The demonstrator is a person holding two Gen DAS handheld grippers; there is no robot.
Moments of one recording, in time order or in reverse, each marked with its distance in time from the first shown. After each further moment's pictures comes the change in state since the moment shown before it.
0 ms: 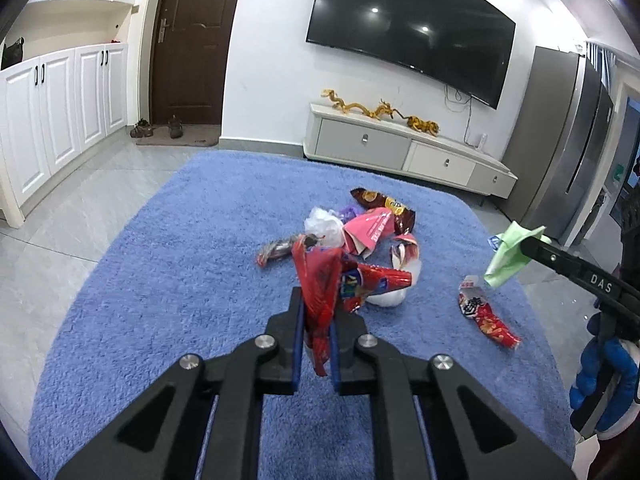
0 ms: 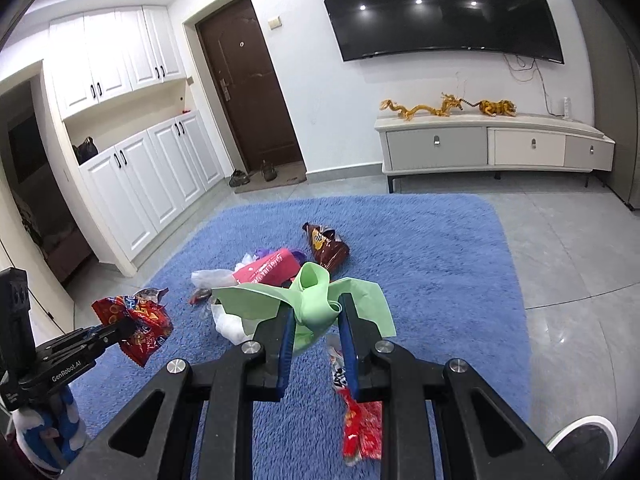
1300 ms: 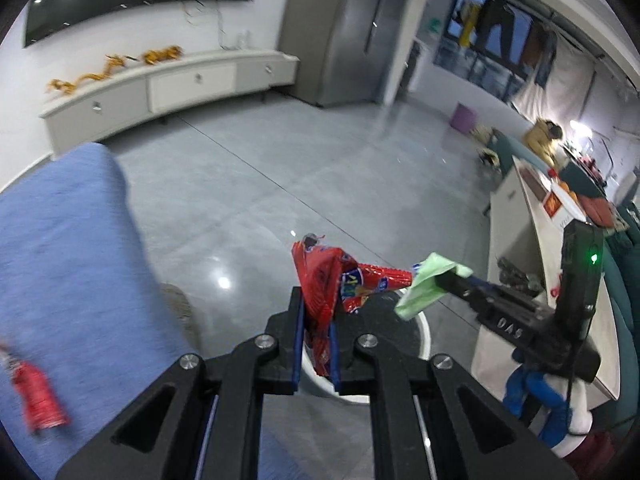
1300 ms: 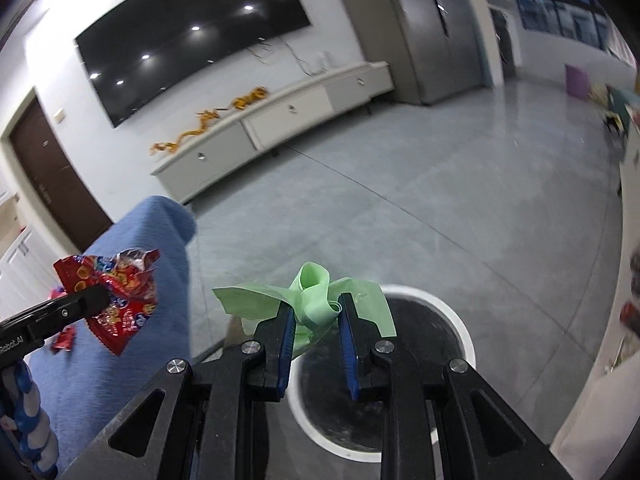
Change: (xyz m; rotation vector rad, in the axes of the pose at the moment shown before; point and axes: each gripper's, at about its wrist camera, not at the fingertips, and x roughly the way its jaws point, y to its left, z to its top) left arm 0.090 -0.418 -0.080 0.534 0.326 -0.608; right arm -0.197 -0.259 -0.171 0.536 -0.075 -0.535
